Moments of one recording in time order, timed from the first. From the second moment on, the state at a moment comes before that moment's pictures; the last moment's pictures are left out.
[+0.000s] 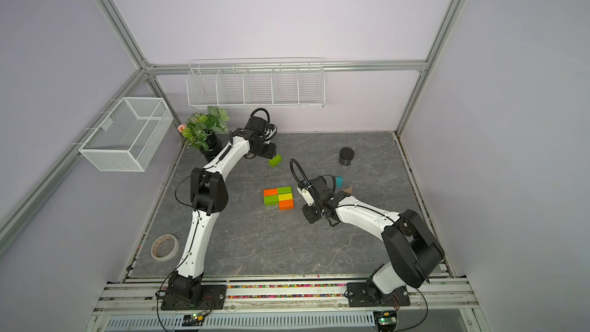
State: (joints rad) left arm -0.41 2.54 2.40 -0.91 0.13 0.02; right arm 0.68 1.53 0.87 -0.40 -0.07 0.06
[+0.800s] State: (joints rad) left arm -0.44 2.58 2.40 -0.92 0.16 0.03; right arm 0.68 1.56 0.87 -0.40 -0.09 0.06
